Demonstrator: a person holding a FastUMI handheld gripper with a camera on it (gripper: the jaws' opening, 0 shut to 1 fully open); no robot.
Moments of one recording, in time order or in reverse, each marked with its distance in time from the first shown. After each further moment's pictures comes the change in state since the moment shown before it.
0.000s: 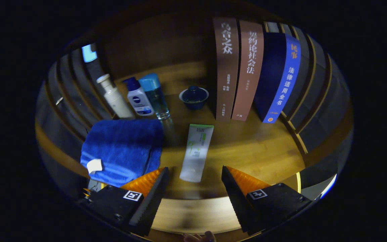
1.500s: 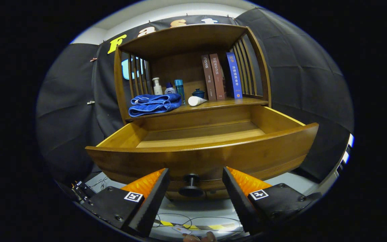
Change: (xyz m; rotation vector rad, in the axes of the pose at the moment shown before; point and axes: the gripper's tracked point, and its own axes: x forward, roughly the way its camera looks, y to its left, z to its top) arm -0.126 -0.010 -0.266 0.024 -0.482 0.084
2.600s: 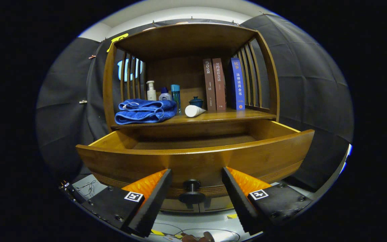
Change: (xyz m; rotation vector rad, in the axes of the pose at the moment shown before) arm 0.083 0.000 0.036 -0.037 -0.091 -0.051
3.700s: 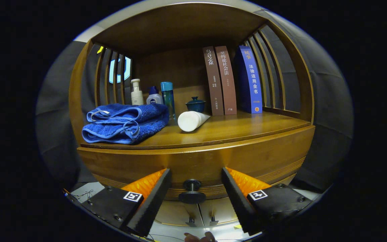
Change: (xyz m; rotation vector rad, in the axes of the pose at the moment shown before) arm 0.121 0.003 0.017 0.035 0.017 -0.008
